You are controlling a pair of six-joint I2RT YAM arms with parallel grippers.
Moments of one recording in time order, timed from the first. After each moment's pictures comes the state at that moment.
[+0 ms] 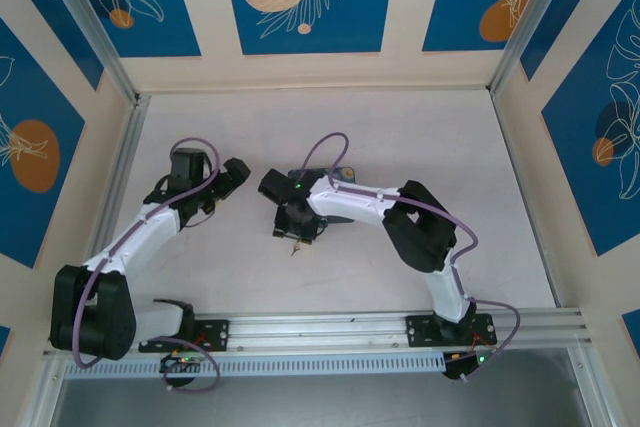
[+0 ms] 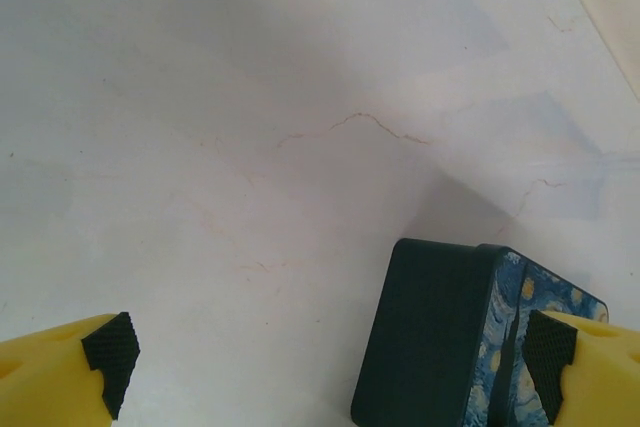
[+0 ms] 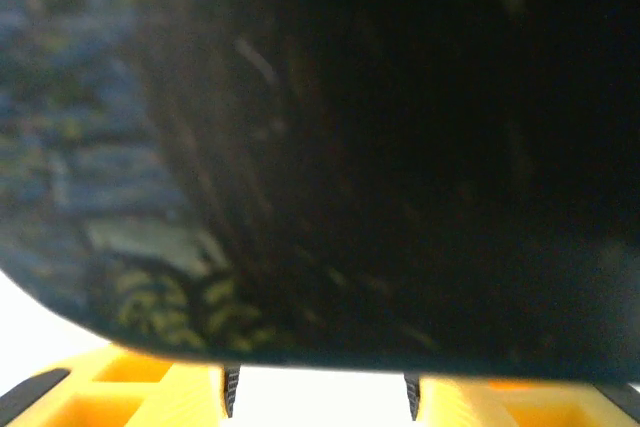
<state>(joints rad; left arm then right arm) -0.17 1.24 0.76 -0.29 0.22 -0.84 0.98 2.06 1.56 -0.88 -0.08 1.16</state>
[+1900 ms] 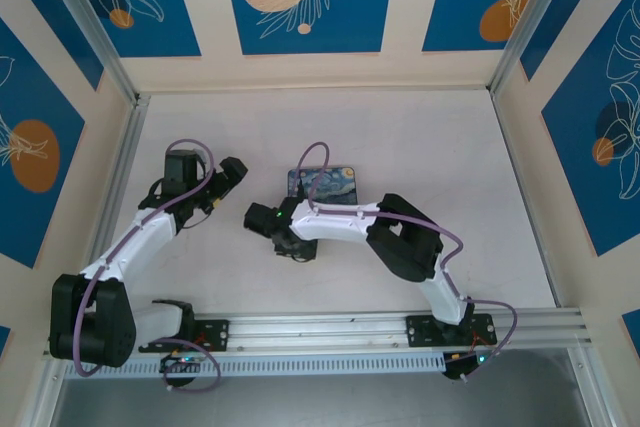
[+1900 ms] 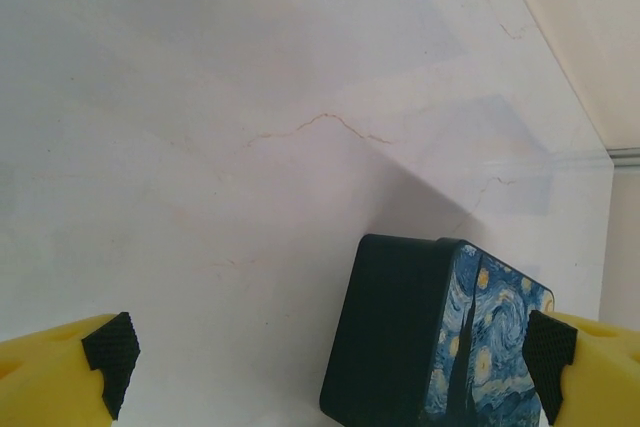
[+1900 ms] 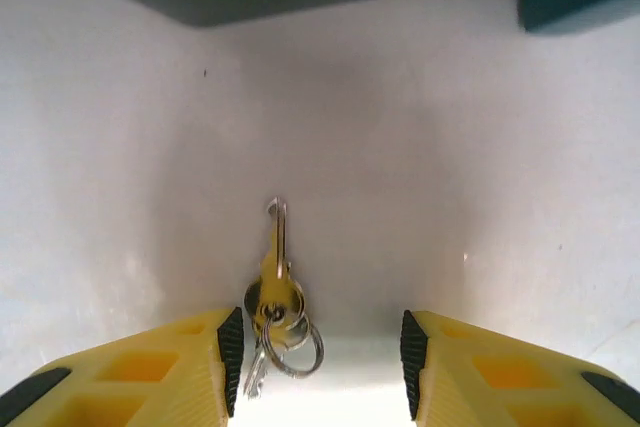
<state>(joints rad) -0.14 1.21 0.72 -0.25 0.29 -0.86 1.14 2.10 1.54 -0.97 0.22 1.27</state>
